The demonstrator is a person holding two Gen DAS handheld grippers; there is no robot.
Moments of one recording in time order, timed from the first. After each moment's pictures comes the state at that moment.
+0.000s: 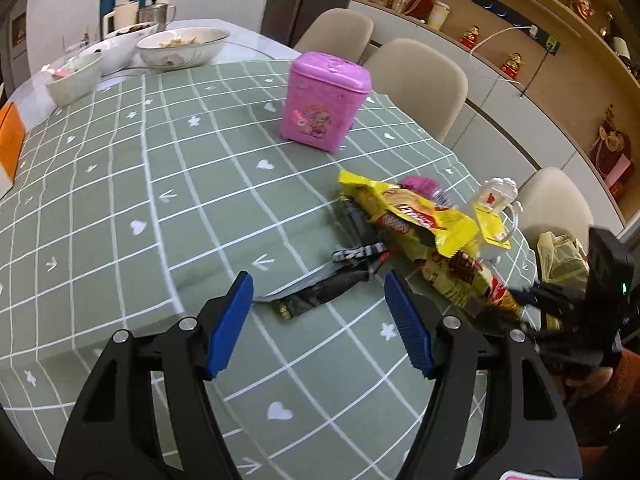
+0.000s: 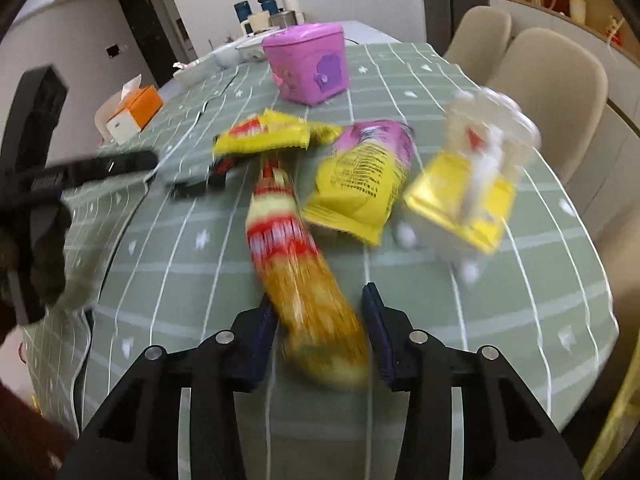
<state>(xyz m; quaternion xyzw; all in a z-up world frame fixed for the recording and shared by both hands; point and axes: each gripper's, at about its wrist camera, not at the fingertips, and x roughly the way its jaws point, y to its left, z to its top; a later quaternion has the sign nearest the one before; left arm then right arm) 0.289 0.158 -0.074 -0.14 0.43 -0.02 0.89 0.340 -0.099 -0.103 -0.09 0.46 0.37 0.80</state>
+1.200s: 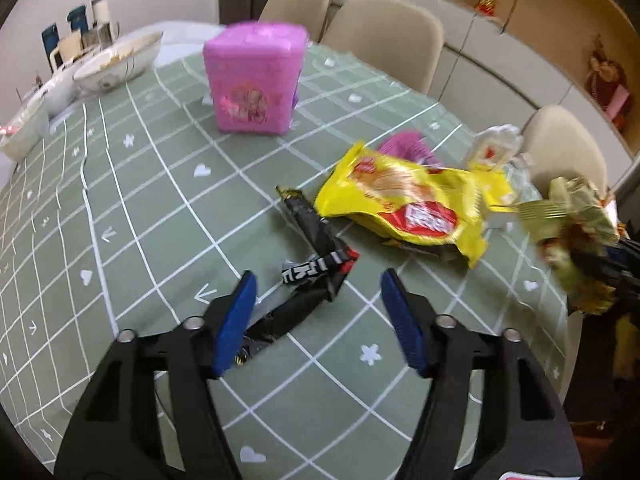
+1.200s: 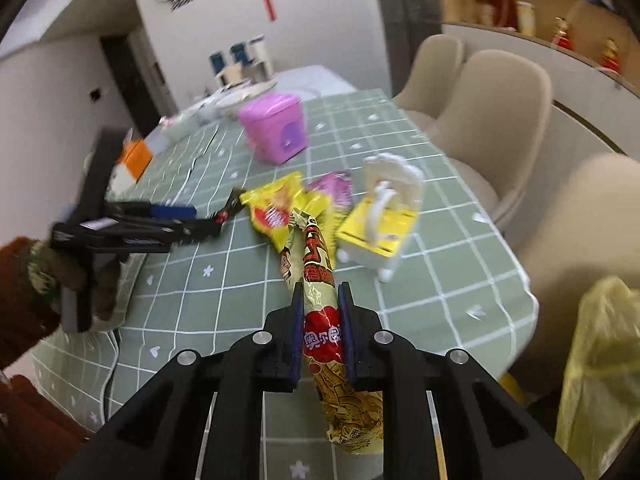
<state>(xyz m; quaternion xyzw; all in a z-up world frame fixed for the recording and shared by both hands) 0.335 0.119 -0.098 -0.04 0.49 -0.04 0.87 0.320 -0.157 -0.044 -0.03 0.41 0.32 0.85</state>
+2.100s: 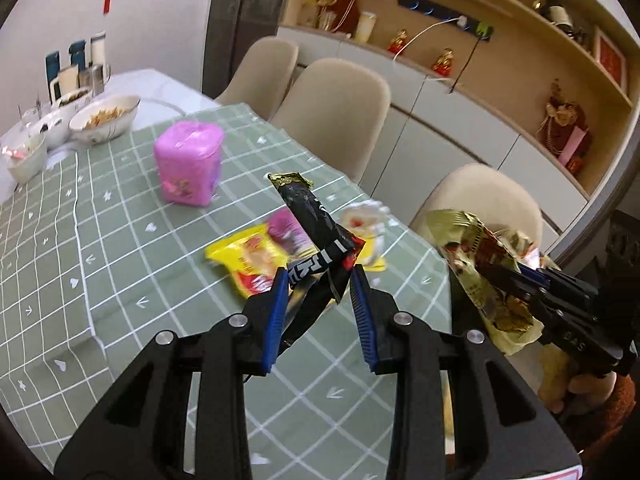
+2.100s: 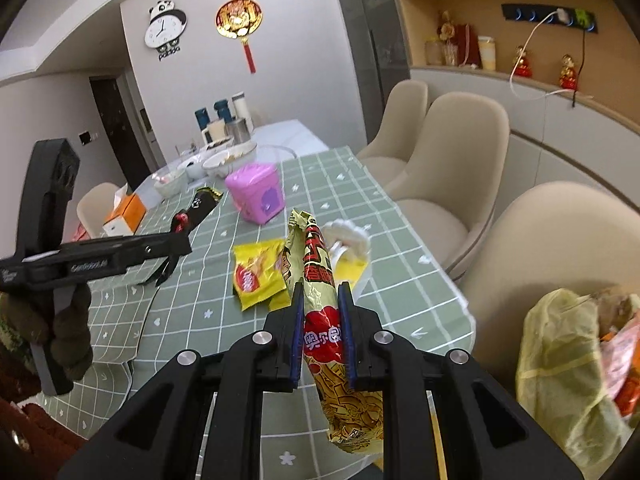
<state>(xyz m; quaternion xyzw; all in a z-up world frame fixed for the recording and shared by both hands) 0.282 0.042 0.008 -0.09 0.38 -0.08 0.92 0.300 -0.210 0.010 0.01 0.33 0.29 0.90</state>
